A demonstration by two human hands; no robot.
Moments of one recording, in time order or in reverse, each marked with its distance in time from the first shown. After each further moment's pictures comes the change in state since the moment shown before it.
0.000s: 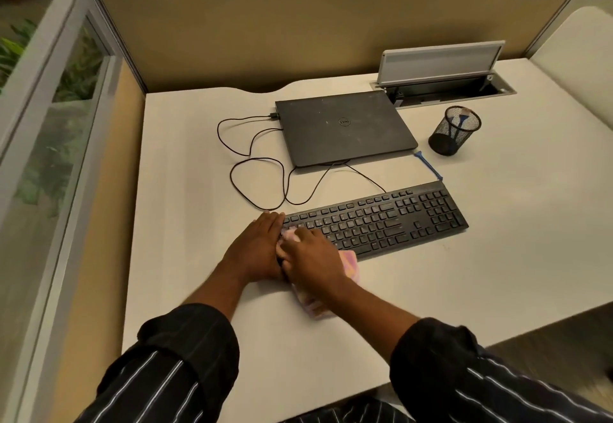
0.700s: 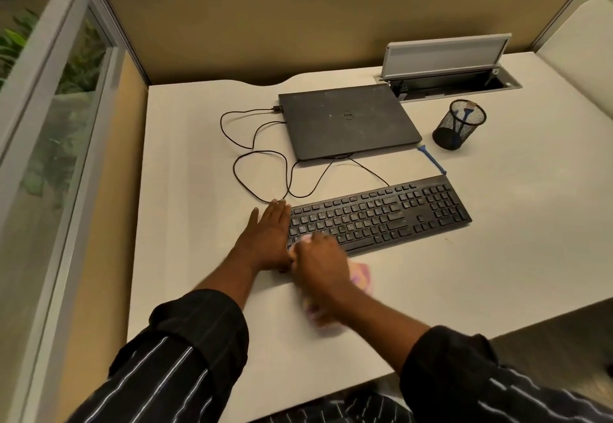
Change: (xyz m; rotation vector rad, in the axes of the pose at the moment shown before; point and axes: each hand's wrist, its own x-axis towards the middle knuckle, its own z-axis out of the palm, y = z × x) left_hand 0.006 0.016 -0.003 0.186 -0.055 -0.019; right_hand -0.018 -0.010 -0.010 -0.026 -0.104 0.196
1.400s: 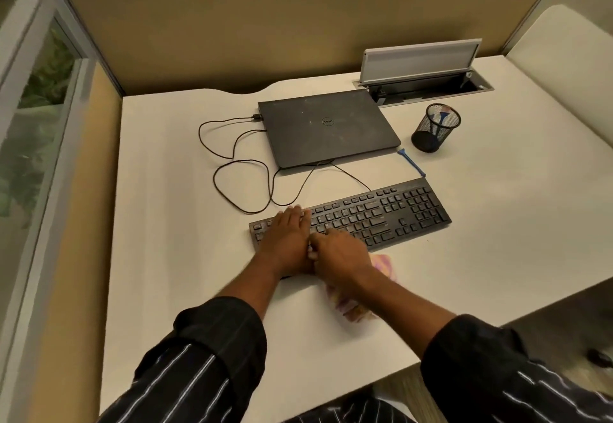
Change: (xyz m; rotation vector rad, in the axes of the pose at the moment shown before) left_hand 0.031 0.058 -0.005 -0.031 0.056 0.117; right_hand 0.011 0.056 -0.037 -0.053 -0.087 -0.016
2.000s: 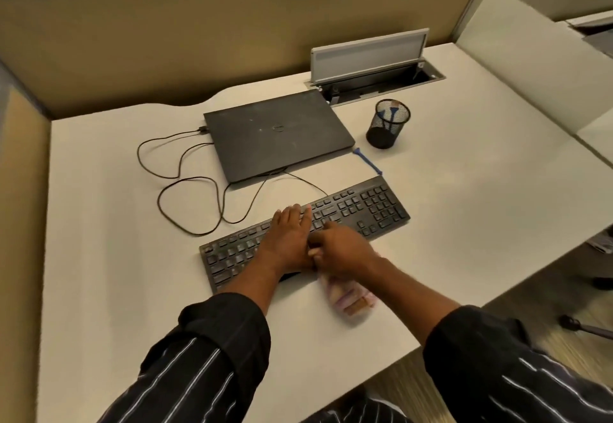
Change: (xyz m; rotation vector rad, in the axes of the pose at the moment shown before) left_hand 0.066 0.069 -0.006 0.037 -0.020 0.098; right_hand 0.009 0.106 -0.005 0.172 0.024 -0.034
